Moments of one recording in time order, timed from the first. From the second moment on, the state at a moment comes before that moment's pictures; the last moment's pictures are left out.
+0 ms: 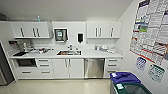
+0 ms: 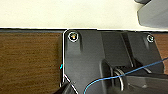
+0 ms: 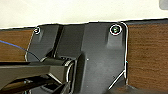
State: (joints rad) left arm 1.48 2.73 -2.41 -0.02 -0.05 0.00; right arm -1.50 2.69 -2.32 0.08 0.00 -0.16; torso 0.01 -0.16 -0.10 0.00
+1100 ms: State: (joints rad) left arm 1.49 2.73 -2.41 -0.02 -0.05 0.00; right arm -1.51 2.69 -2.32 0.08 0.00 -0.16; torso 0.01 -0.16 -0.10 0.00
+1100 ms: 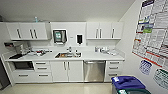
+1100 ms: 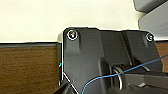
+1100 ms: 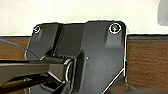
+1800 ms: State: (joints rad) left arm 1.48 2.73 -2.41 -0.02 -0.05 0.00; right arm -1.51 2.69 -2.32 0.08 0.00 -0.16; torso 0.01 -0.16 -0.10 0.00
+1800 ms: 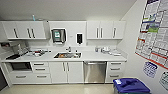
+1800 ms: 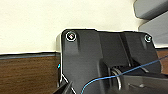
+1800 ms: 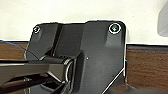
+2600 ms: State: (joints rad) left arm 1.49 2.73 -2.41 -0.02 -0.05 0.00; right arm -1.50 2.69 -2.32 0.08 0.00 -0.16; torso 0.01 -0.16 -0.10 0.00
